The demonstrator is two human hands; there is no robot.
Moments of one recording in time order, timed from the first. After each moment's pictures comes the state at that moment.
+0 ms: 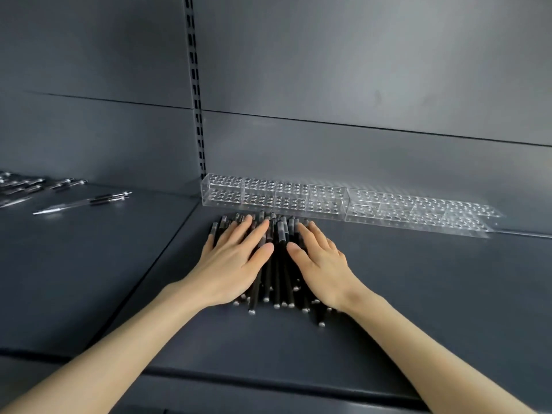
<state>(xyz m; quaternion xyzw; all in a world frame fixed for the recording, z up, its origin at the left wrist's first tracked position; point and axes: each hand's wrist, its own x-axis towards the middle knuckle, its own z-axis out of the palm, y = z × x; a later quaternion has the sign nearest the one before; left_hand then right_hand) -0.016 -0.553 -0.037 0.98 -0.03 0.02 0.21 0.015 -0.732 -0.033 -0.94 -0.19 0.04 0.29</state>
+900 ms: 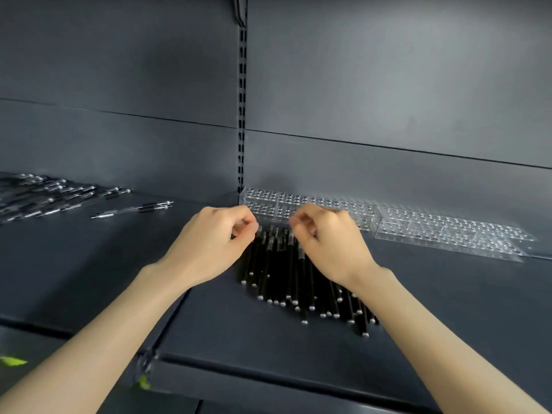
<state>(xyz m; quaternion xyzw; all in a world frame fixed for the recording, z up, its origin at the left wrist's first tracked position) -0.057 -0.489 0.020 0.93 -0.05 0.24 0.27 0.002 -0.676 0.023 -0.89 -0.30 -0.19 0.27</state>
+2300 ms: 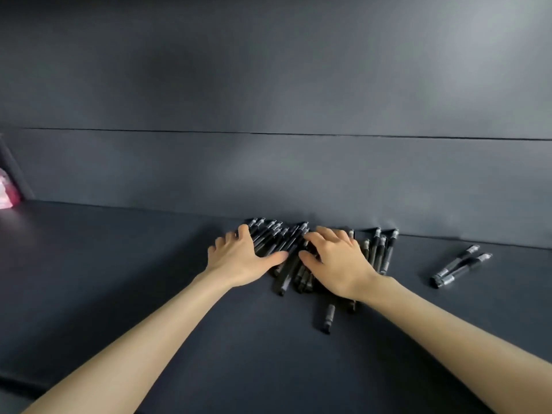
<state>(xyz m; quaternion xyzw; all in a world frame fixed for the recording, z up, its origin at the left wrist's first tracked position) -0.025 0.097 -0.020 0.97 0.18 0.02 0.15 0.017 -0.074 -0.025 -0.95 -0.27 -0.05 0.14</state>
